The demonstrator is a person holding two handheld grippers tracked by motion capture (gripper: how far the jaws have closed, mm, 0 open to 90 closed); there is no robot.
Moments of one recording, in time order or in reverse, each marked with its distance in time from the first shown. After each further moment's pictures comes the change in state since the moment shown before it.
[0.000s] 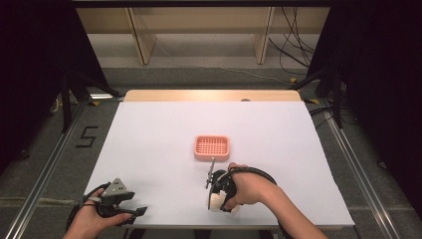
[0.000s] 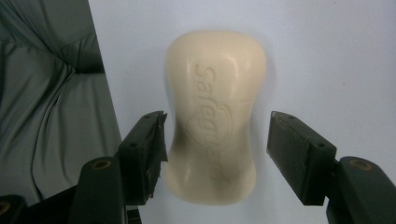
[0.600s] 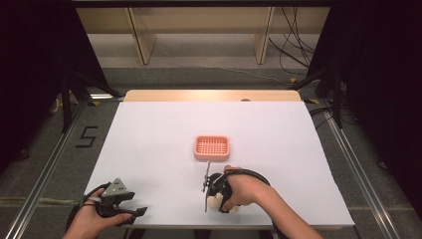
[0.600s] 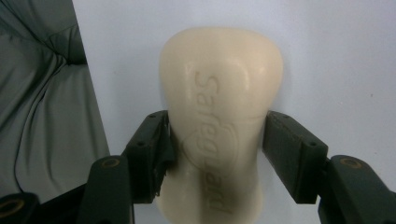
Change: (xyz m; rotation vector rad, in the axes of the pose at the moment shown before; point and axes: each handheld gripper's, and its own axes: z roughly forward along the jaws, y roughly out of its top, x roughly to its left) left arm 0.000 0.000 0.000 0.001 -0.006 0.005; right arm -0.004 0.008 0.019 0.025 -0.004 -0.070
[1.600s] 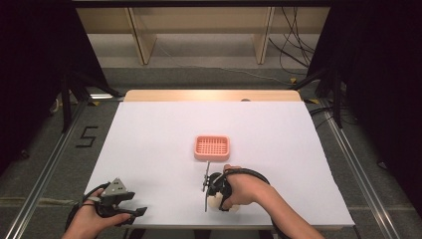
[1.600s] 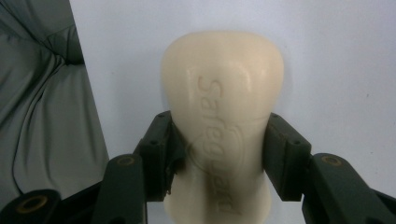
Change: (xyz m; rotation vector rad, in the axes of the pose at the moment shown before) left arm 0.000 0.000 -0.001 0.004 -0.008 -0.009; right arm 0.002 0.000 -0.002 0.028 0.015 0.058
